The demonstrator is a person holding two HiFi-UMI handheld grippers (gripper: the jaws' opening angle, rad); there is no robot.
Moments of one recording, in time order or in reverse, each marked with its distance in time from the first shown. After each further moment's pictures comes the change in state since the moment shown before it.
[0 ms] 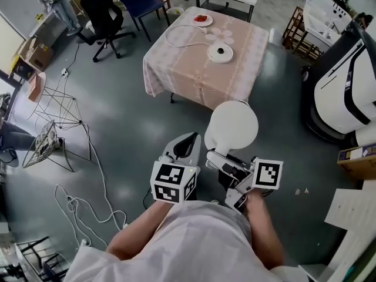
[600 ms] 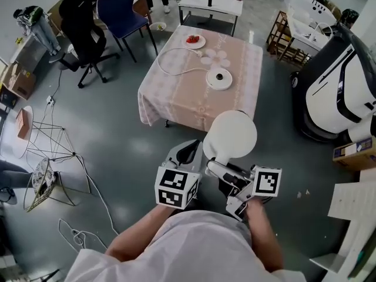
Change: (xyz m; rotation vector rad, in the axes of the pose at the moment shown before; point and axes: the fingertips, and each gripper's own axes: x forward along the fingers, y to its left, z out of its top) left arm 0.070 0.103 0.067 0.057 0.007 -0.163; right arm 0.109 -0.006 0.081 -0.033 -0.104 -0.057
